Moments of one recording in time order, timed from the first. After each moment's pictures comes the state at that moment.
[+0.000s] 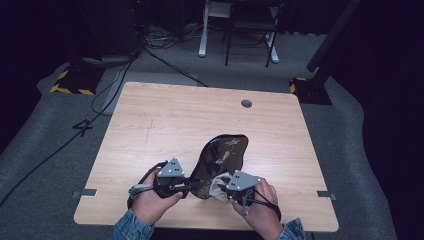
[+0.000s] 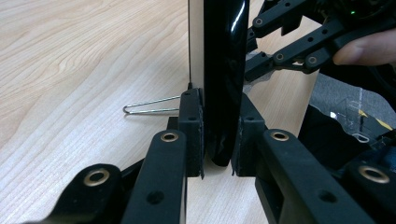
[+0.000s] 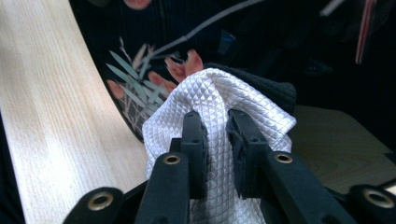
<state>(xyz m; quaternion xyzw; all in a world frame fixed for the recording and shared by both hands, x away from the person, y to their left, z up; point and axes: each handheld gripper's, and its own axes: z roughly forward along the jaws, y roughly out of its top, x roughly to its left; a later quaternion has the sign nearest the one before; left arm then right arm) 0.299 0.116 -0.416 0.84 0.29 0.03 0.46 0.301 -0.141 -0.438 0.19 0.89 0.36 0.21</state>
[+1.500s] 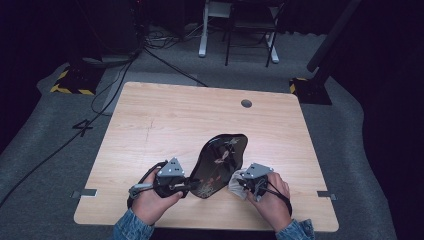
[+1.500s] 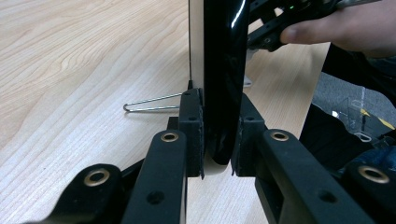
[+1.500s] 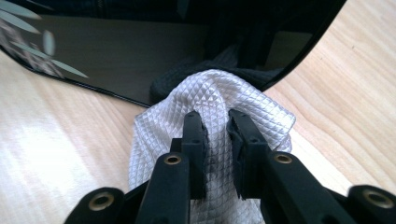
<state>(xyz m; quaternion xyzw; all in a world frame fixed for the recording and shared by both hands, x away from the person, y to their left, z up) 0.300 0.116 -0.416 0.84 0.29 0.03 0.45 0.334 -0.187 -0.464 0.28 0.89 0.30 0.20</state>
